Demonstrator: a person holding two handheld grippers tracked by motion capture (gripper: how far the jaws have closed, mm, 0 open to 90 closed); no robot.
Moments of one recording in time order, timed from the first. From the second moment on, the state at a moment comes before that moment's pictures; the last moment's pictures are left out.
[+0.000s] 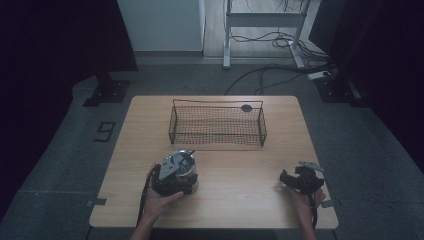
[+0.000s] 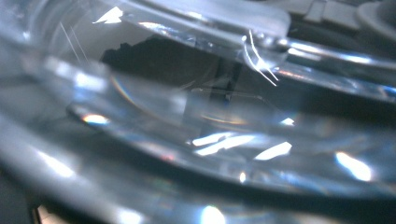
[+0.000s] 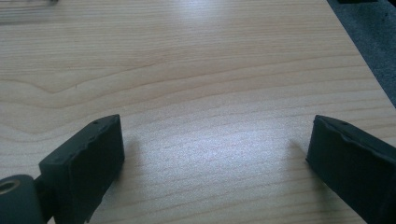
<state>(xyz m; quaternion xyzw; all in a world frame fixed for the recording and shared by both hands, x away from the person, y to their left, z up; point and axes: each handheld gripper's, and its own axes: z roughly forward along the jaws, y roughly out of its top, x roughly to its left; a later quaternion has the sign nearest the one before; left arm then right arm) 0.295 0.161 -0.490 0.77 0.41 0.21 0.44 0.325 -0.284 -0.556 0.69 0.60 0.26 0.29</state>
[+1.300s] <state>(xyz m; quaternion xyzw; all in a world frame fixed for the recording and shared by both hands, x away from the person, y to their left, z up) 0.298 0.176 -0.446 0.72 0.45 0.22 0.48 0.323 -0.284 -0.556 0.70 0.60 0.26 0.29</state>
